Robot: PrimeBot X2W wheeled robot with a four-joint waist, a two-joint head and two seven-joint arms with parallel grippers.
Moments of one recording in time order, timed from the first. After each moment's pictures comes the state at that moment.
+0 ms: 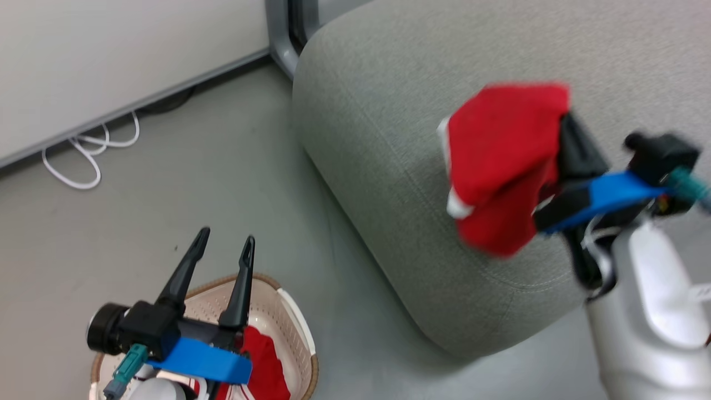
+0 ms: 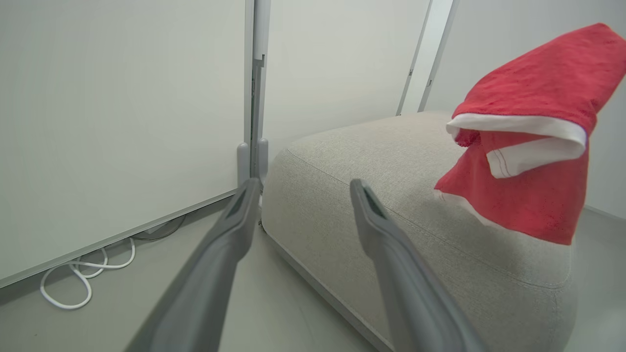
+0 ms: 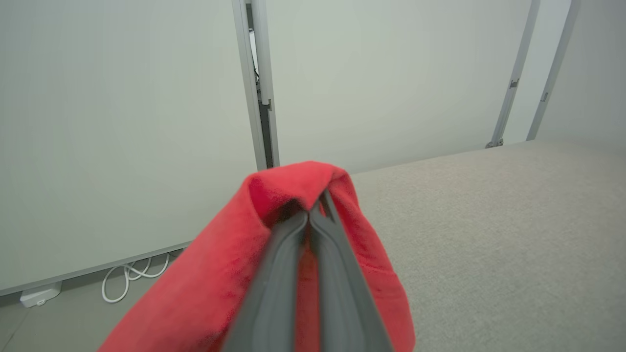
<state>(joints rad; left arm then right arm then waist) -0.09 0.21 -0.24 0.14 -0.25 -0.13 -0.26 -0.51 -0.05 0.01 0.35 0.19 0.13 -0.09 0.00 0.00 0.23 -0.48</state>
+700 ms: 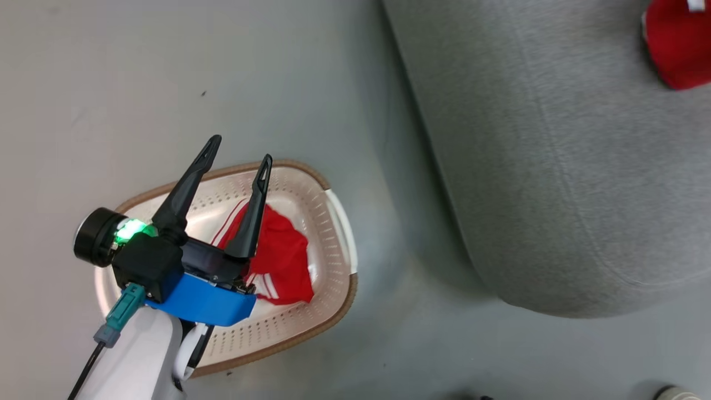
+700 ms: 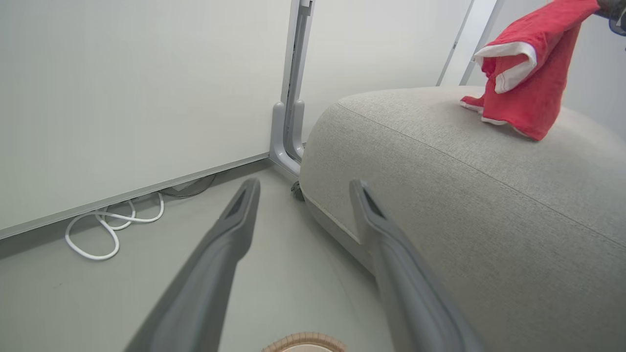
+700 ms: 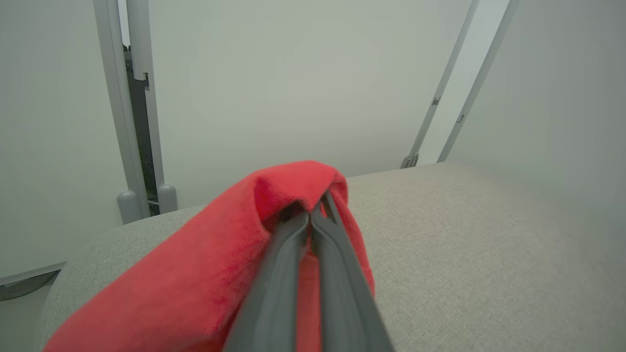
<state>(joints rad) -0.33 0.30 -0.36 0.06 -0.24 -0.13 -0.26 -1.03 -0.34 -0.41 0.74 0.05 0.13 -0.20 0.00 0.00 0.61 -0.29</state>
